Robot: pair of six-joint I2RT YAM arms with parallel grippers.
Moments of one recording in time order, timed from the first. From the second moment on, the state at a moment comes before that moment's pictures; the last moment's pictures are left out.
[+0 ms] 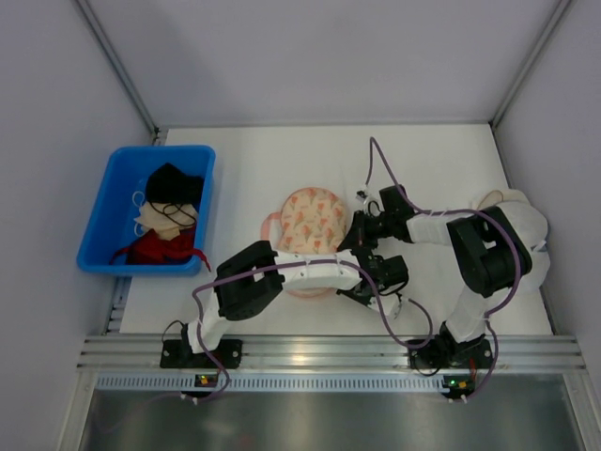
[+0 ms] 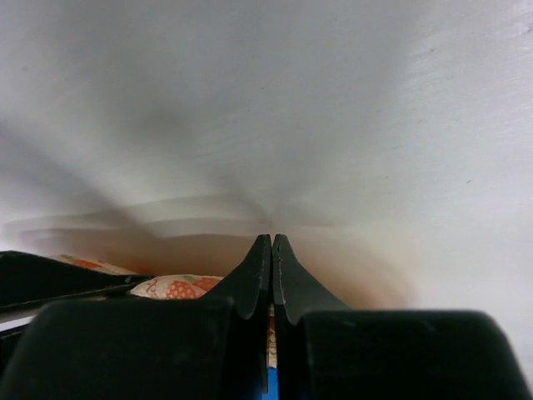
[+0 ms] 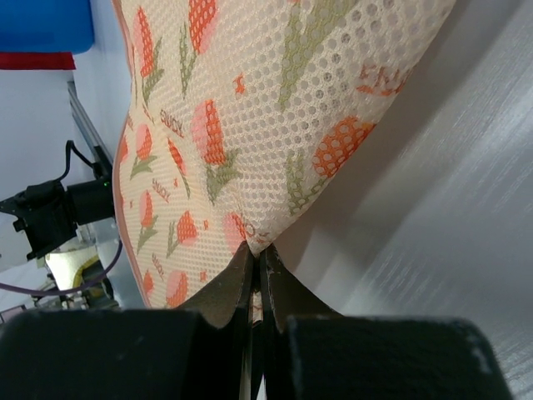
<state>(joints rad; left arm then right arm) -1.27 2.12 1.59 -0.91 -0.23 0.79 0.39 1.76 0.81 0.06 -0.79 0.51</state>
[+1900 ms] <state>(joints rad) -1.28 1.90 1.35 -0.68 -0.10 0.63 0.31 1.92 1.04 -0.46 -1.01 0.21</state>
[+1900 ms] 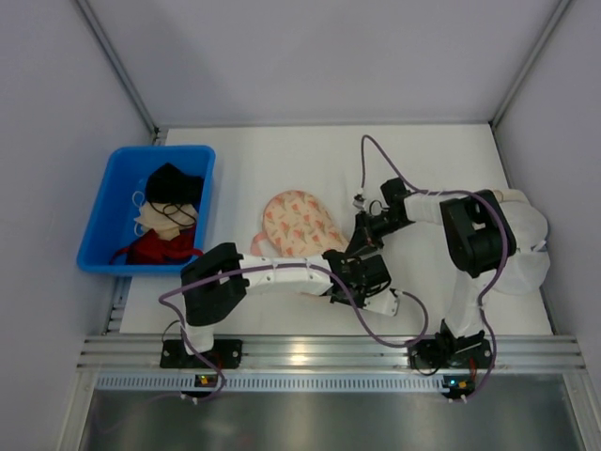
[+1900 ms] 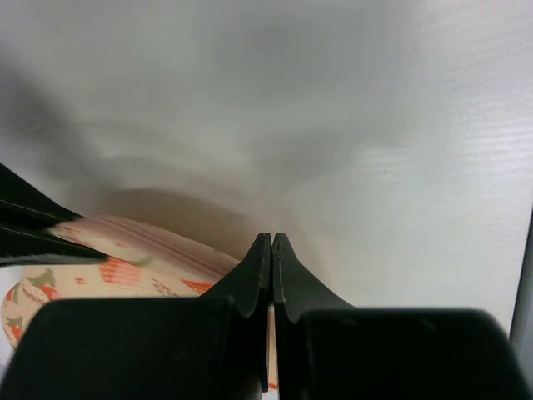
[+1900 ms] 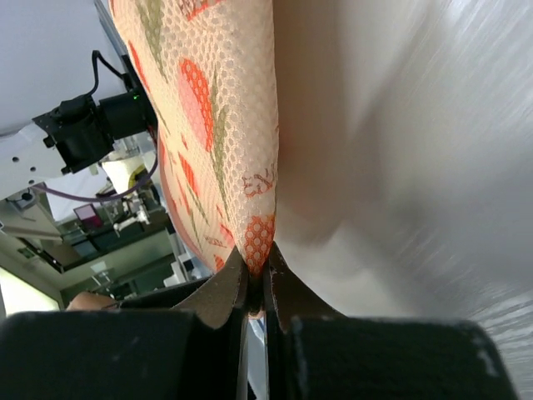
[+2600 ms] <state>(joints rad) -1.29 1.86 1.27 -0.62 -0.06 0.62 0.30 2.02 1.32 -0.68 -0.85 0.05</state>
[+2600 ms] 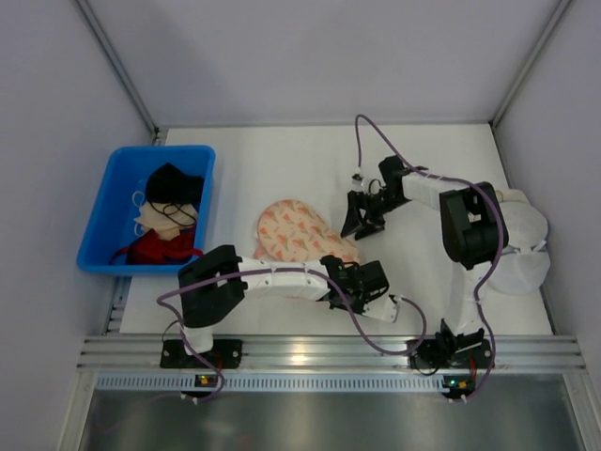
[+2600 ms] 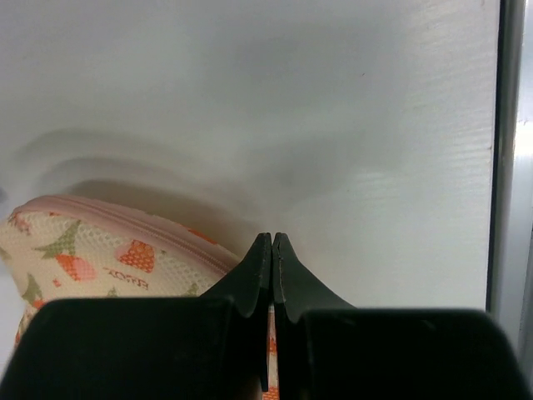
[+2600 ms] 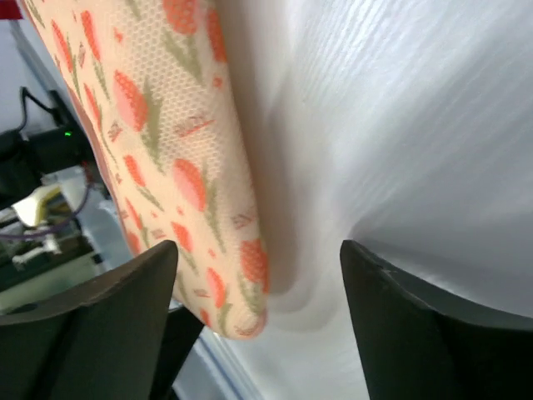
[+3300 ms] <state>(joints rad) -1.21 1.96 1.43 -0.62 -0.07 0.57 0.27 1.89 1.05 -0.71 -0.98 0.05</state>
